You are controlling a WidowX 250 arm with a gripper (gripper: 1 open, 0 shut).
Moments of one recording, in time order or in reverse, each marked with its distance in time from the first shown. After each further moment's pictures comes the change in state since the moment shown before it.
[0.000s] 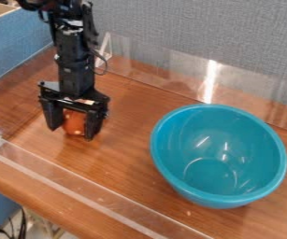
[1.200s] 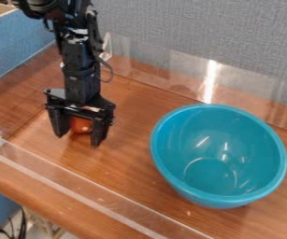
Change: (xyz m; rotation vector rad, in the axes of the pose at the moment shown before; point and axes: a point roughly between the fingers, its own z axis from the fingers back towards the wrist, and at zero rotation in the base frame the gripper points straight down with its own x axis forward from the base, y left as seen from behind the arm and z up) arm -0.001 -0.010 -0.008 -0.018 -0.012 -0.010
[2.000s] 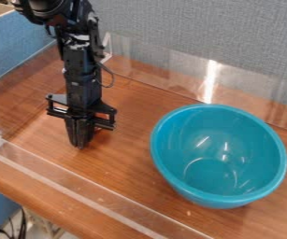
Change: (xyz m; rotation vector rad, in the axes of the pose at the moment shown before) arm -0.002 -0.002 -0.008 -0.014 0.032 -0.004
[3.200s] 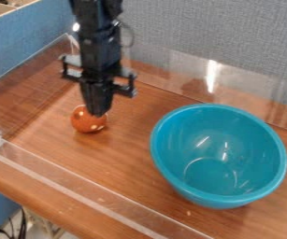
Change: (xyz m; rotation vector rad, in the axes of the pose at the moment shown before) arm -0.010 -0.041 0.074 -0.009 -0.117 -0.149
